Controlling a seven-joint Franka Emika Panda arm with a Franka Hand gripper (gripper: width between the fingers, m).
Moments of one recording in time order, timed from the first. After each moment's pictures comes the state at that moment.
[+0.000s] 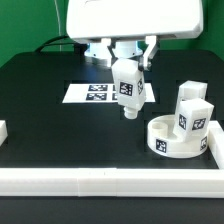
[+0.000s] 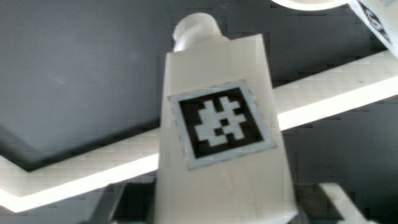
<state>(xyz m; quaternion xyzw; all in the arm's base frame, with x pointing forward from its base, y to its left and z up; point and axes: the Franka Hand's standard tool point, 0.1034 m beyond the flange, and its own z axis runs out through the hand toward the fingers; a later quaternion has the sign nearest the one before) 0.569 0.013 0.130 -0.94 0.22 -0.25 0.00</state>
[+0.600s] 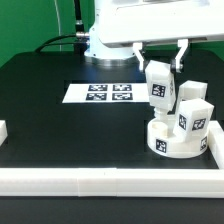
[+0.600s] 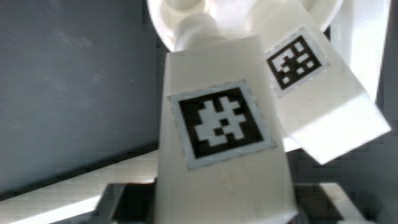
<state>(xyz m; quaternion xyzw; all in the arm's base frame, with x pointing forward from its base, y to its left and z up) 0.560 0.048 0.124 -0.95 0.20 -0.25 0.01</state>
